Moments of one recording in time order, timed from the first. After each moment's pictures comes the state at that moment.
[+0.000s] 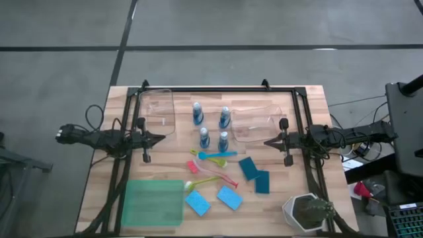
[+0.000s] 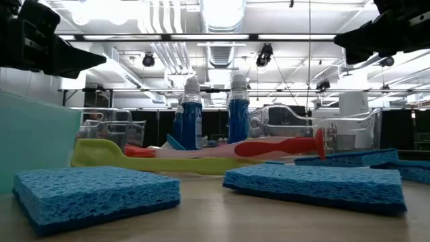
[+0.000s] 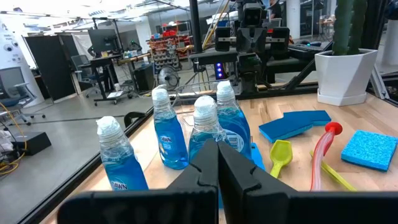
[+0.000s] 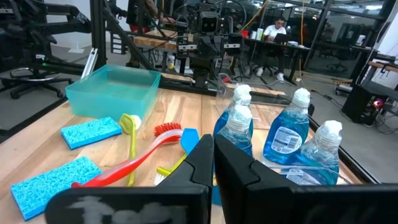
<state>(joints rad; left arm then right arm) -0.24 0.04 0.05 -0.07 -0.44 0.15 0.14 0.35 0.18 0.08 0.11 -0.11</state>
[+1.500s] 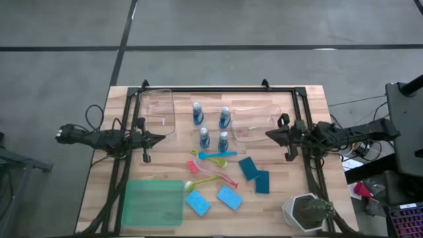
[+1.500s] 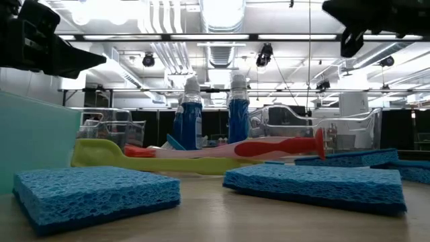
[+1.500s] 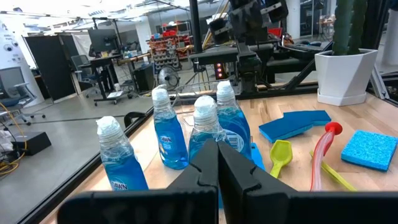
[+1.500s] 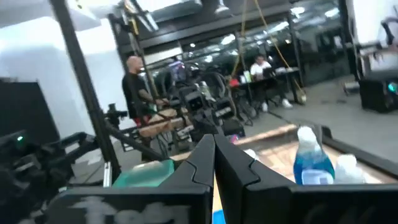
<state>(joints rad) -0.24 0.04 0.05 -0.07 -0.44 0.15 0.14 0.49 0.18 0.51 0.20 0.27</state>
